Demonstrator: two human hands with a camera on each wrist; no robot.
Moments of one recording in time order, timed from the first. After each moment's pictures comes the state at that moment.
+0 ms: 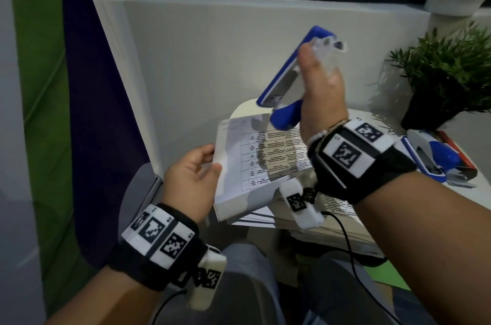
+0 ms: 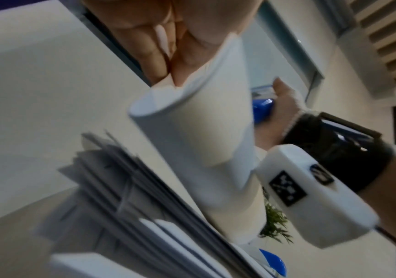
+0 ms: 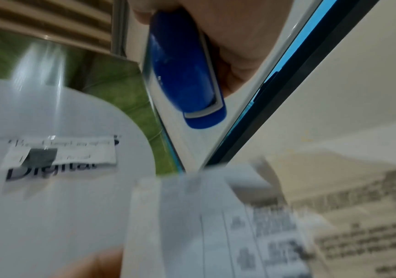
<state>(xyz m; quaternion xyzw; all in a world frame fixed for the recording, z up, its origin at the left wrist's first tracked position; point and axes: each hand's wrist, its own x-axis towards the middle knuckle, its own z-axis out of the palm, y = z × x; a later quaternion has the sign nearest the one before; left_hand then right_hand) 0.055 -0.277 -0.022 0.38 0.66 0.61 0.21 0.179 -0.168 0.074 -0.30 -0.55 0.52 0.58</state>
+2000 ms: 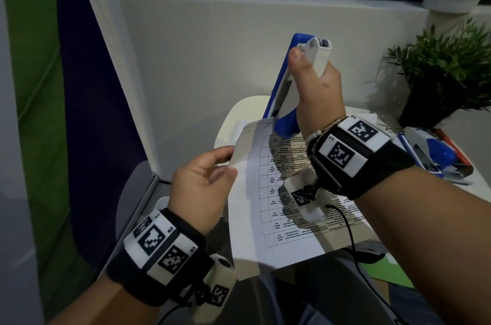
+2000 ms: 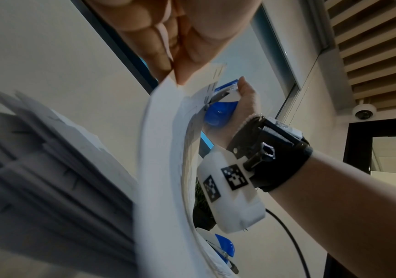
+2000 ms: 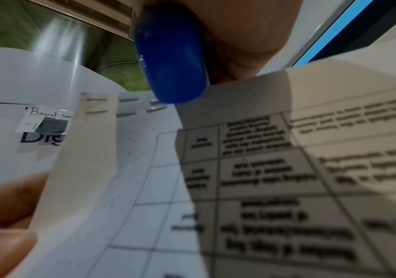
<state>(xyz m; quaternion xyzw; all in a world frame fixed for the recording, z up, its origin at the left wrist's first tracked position) 0.080 -0.290 -0.006 0.42 0.59 0.63 0.28 0.183 -0.162 0.068 -0.29 -0.63 0.45 0.57</state>
